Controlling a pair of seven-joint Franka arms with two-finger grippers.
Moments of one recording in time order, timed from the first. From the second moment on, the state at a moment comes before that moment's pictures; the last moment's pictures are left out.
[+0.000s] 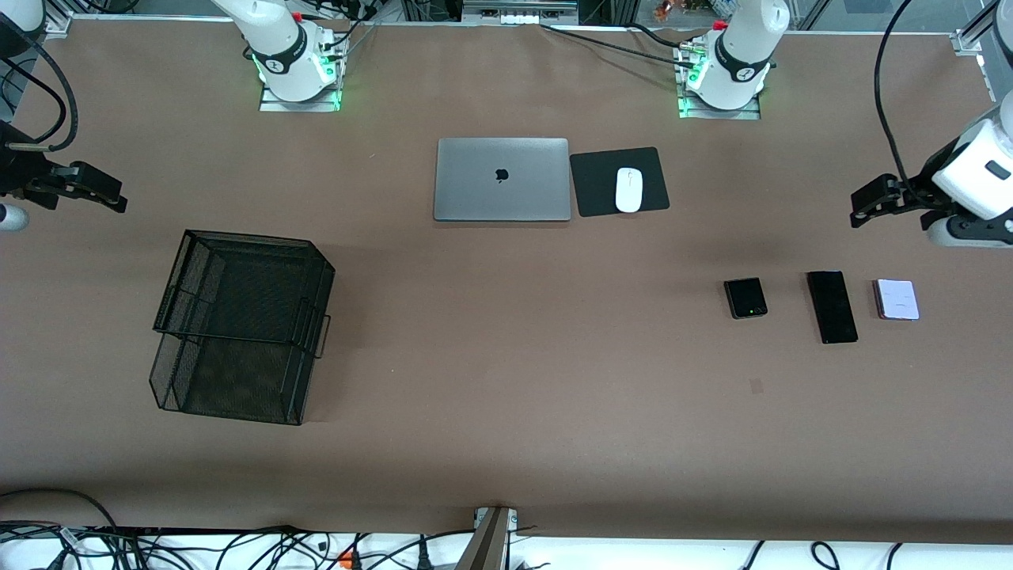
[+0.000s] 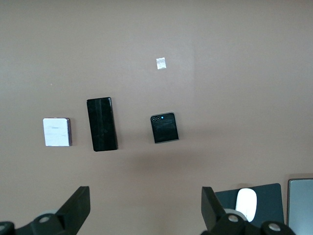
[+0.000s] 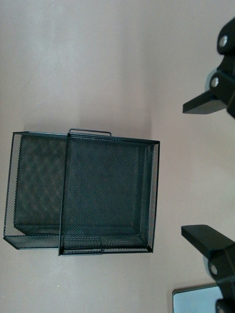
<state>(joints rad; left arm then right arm) -0.01 0.06 -0.01 -1.61 0.03 1.63 0.01 -0.02 0.03 -0.03 -1.64 -0.04 1.63 -0.03</state>
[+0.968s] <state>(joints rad) 0.01 0.39 0.00 -1.94 0.03 2.20 0.00 -0.02 0.03 -0.03 -1.64 -0.04 1.63 -0.03</state>
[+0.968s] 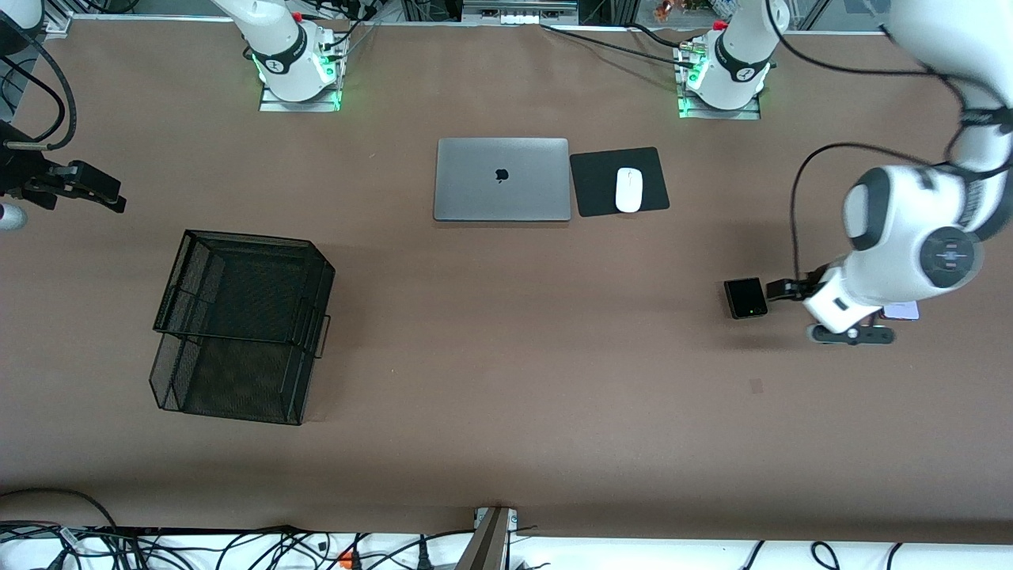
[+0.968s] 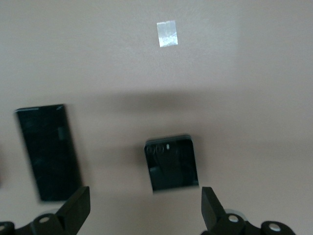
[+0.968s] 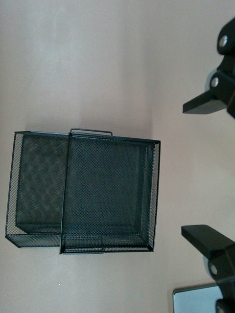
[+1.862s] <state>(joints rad) 0.01 0.52 -0.03 -2.10 0.01 2.52 -0.14 -0.02 0.03 -0.03 -1.64 -0.04 1.63 -0.03</state>
